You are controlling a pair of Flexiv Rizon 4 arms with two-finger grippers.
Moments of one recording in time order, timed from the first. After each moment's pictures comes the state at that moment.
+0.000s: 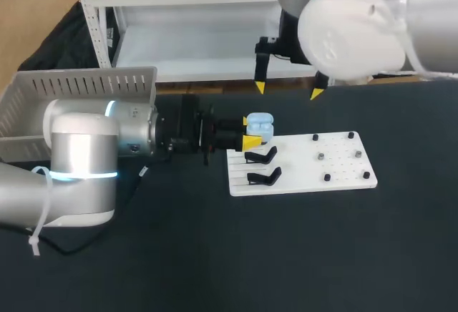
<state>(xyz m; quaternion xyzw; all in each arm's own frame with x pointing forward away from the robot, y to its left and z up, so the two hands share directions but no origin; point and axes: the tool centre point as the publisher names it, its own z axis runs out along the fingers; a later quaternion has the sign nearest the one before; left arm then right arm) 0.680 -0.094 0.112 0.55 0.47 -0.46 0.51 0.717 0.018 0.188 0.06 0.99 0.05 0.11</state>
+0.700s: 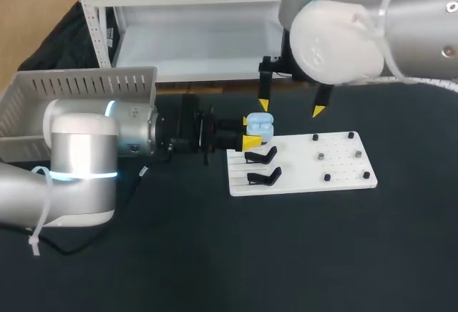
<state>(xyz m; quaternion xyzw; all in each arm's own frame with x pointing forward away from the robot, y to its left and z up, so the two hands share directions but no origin) 0.680 -0.095 0.112 0.55 0.47 -0.46 0.51 0.719 0.012 0.140 0.06 1.00 0.04 0.05</state>
